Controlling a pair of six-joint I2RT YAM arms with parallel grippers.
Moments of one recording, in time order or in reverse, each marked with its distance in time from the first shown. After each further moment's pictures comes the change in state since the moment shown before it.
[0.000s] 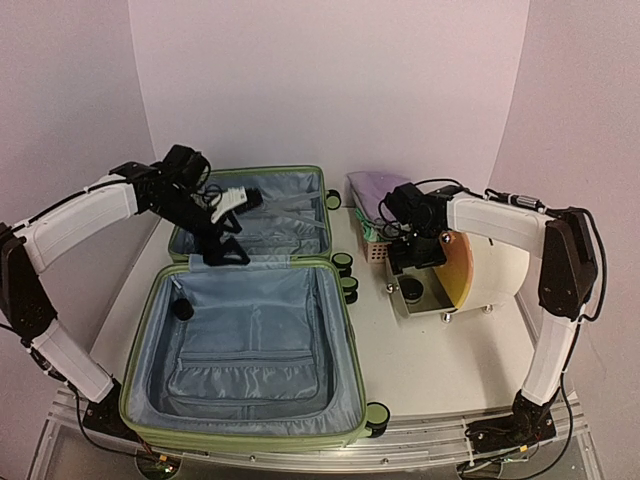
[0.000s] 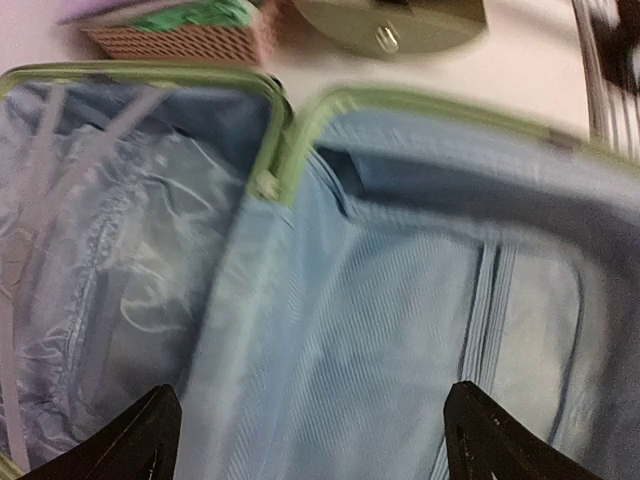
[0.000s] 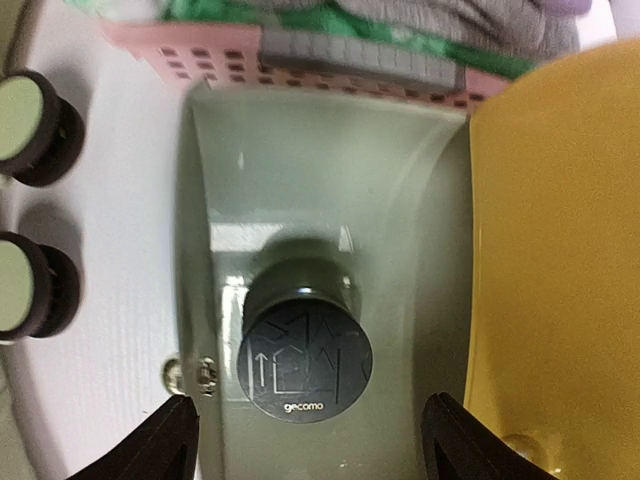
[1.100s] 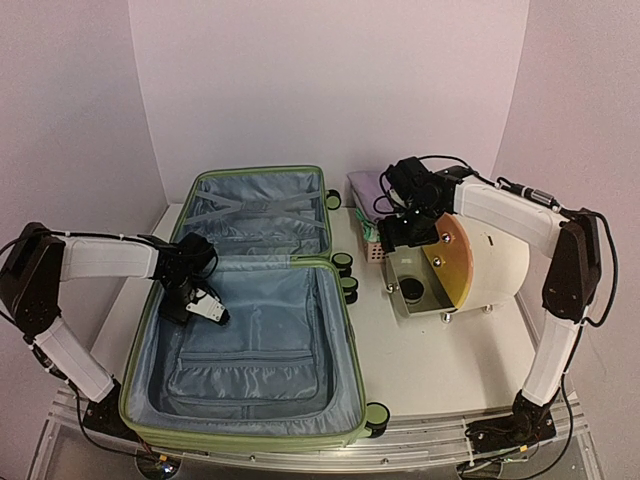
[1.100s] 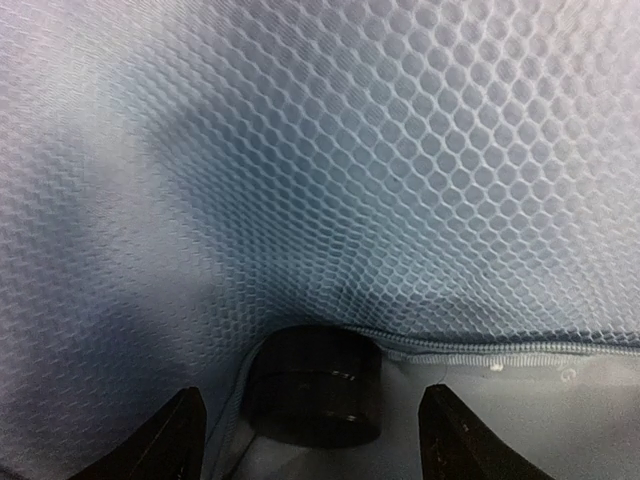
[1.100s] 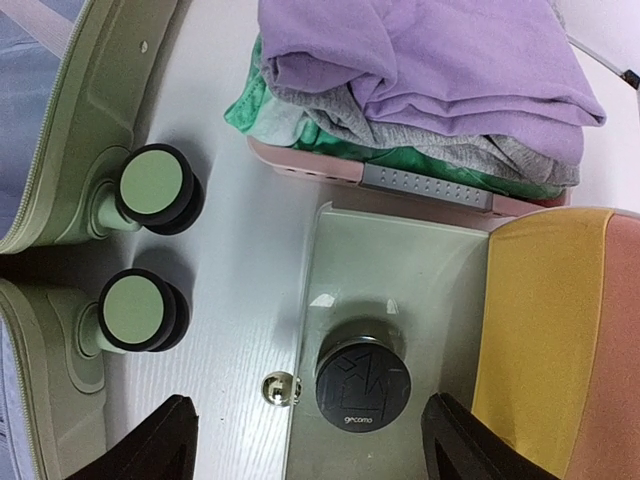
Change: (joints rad) left arm -0.045 0.003 -0.560 0.135 -0.806 0.760; right arm 0.012 -0.025 0.147 0.008 -0.091 -0.078
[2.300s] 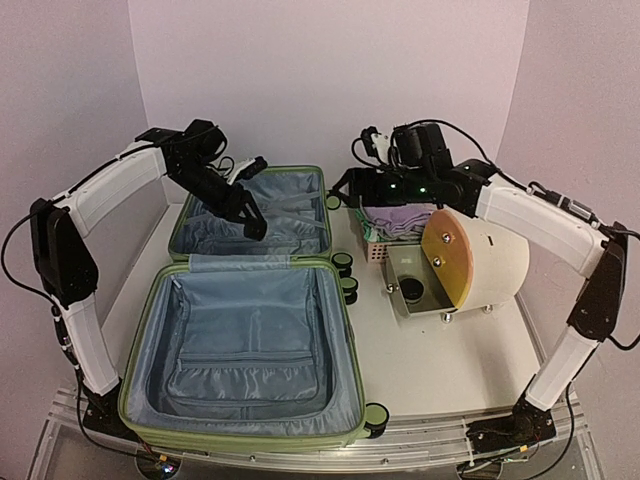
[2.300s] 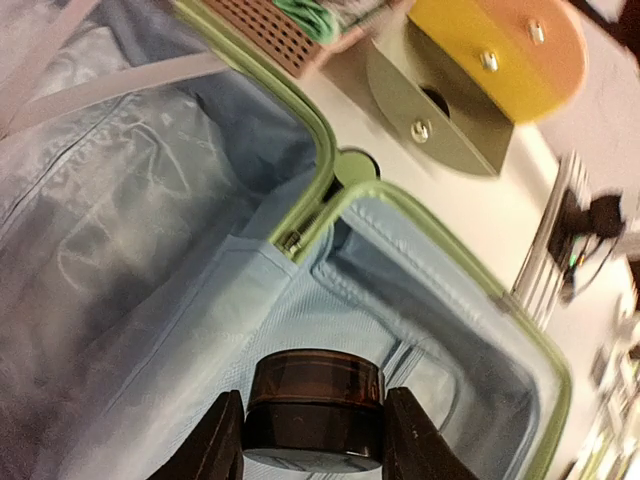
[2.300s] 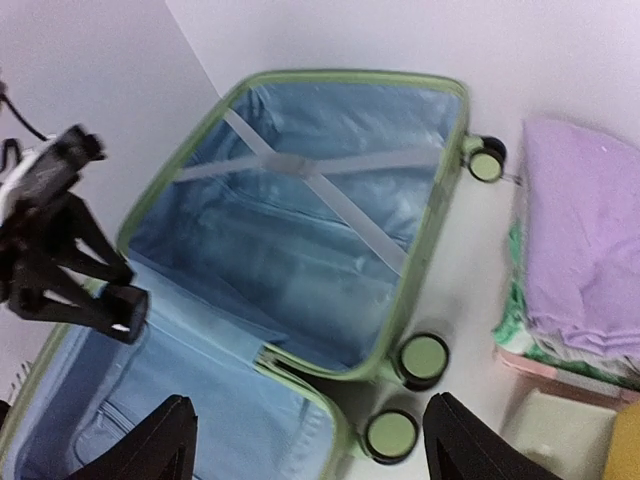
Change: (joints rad) left arm 0.058 0.295 0.995 -0.442 0.882 -1.148; right arm 0.111 -0.176 -0.038 0.433 -0.237 0.016
